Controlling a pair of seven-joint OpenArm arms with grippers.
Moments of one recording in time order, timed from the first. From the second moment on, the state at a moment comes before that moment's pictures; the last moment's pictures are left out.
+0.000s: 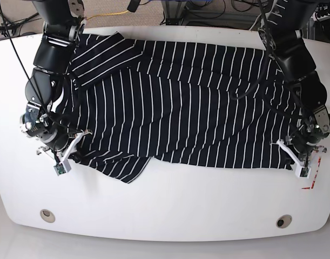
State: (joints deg) left arm -21.1 -13.9 -27.2 74.6 2.1 -36.4 40.3; right arm 17.4 15.3 18.0 77.1 9.8 41.3 -45.9
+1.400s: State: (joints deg) left arm -25.5 -14.5 -27.3 61.3 2.7 -36.1 43.2; right arm 7.5 12.8 18.2 96.8 9.7 41.1 -53.9
